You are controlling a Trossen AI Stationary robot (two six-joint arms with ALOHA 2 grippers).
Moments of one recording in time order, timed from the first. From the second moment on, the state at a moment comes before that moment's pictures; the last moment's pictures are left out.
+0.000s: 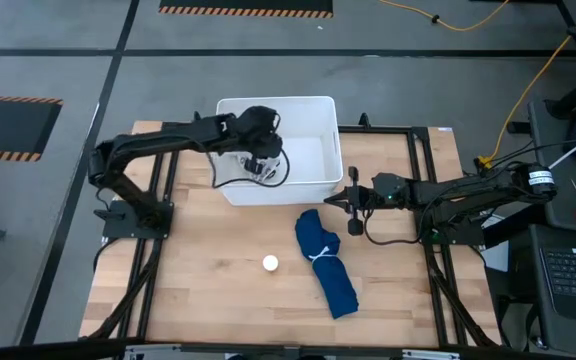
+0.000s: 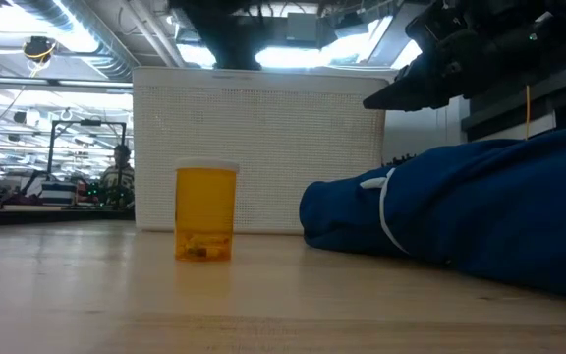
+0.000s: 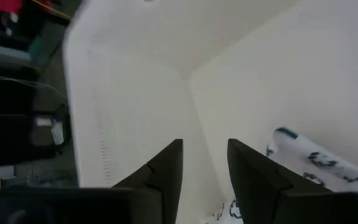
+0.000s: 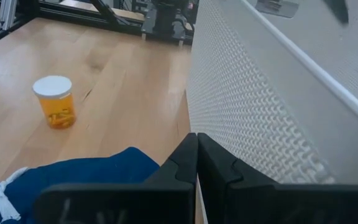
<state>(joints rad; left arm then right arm) 0.36 1.55 1.38 -0.61 -0.24 0.86 -0.04 1.15 0.45 0.38 0.03 -0.18</state>
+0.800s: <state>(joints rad) 0.13 1.10 1.17 -0.82 -0.29 0.36 -0.03 1.15 0.45 0.35 0.03 -0.13</state>
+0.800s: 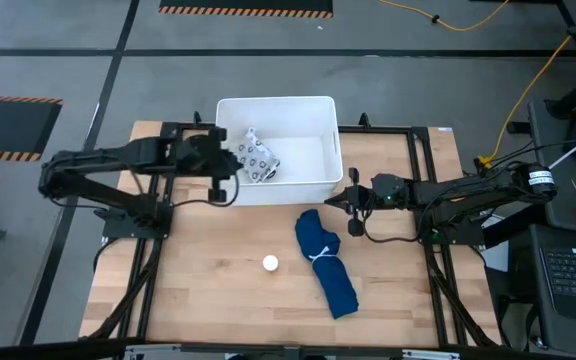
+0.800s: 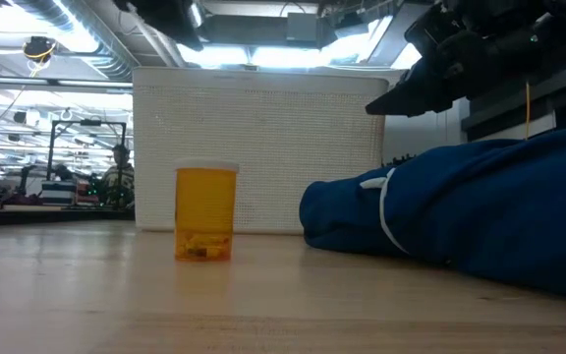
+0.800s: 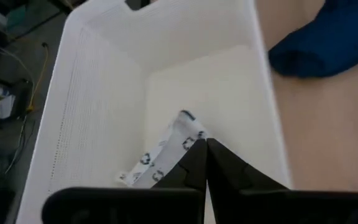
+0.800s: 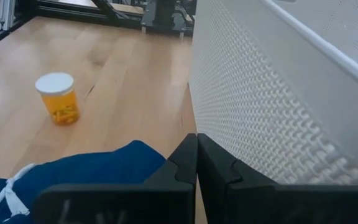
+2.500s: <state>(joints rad) -0.34 0.54 0.51 -0.34 -0.31 0.06 0.69 1.69 1.47 -1.01 0.42 0.97</state>
